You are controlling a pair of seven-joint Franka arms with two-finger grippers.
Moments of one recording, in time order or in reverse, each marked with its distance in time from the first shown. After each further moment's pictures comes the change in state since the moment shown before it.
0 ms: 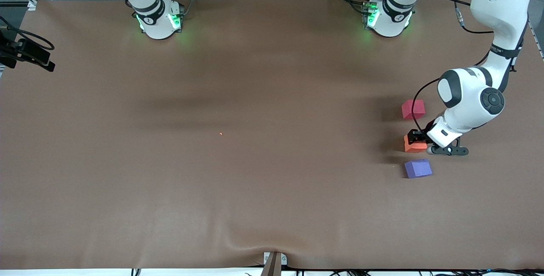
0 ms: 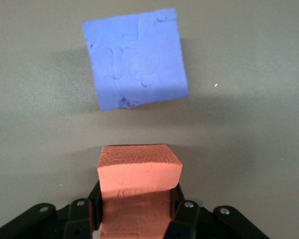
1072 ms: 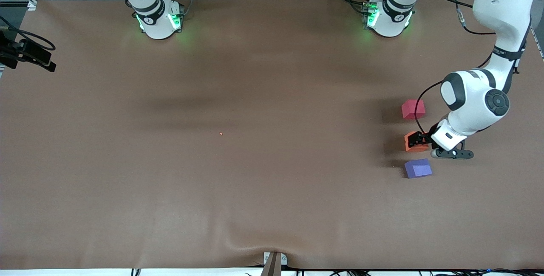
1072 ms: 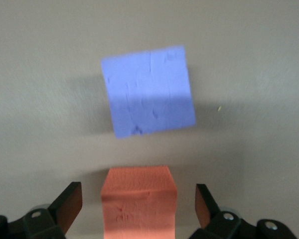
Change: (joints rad) left arm 0.007 0.010 -0.002 0.053 0.000 0.014 0.002; right arm 0.000 0.002 0.003 0.000 0.000 -0.001 0.000
